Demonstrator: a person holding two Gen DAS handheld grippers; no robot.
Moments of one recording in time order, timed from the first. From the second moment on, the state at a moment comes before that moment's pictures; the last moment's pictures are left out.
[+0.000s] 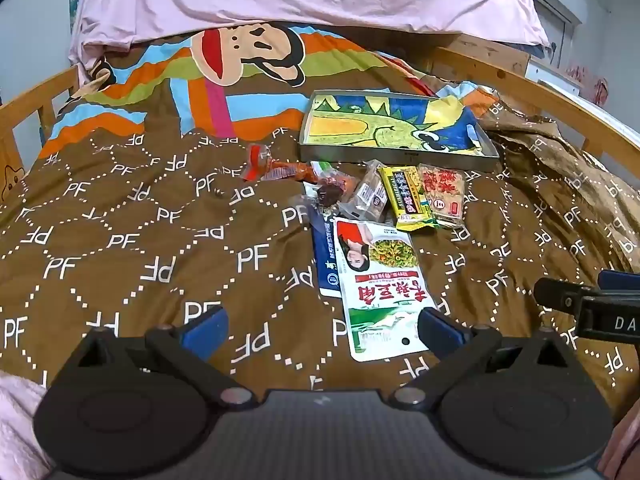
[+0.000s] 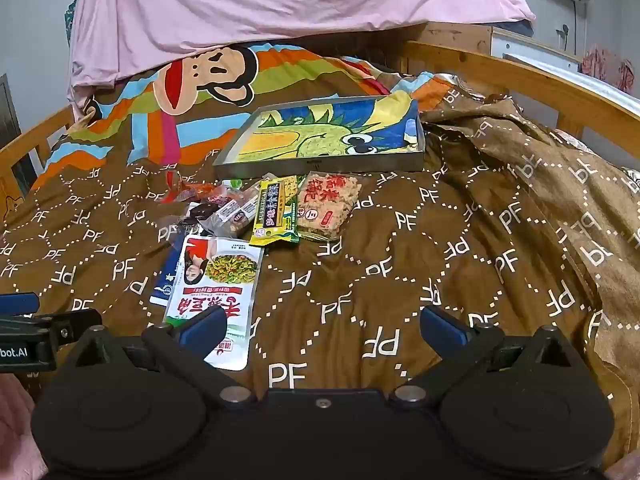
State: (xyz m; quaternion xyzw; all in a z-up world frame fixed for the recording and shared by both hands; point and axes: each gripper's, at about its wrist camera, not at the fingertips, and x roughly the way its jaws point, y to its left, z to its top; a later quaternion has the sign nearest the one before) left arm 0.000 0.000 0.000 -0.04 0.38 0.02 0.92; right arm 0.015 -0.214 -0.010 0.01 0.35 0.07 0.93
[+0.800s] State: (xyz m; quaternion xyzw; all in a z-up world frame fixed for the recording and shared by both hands) left arm 0.001 0.001 -0.004 -0.04 0.38 0.02 0.92; right arm 0.016 -0.215 -0.011 0.01 0.36 0.07 0.93
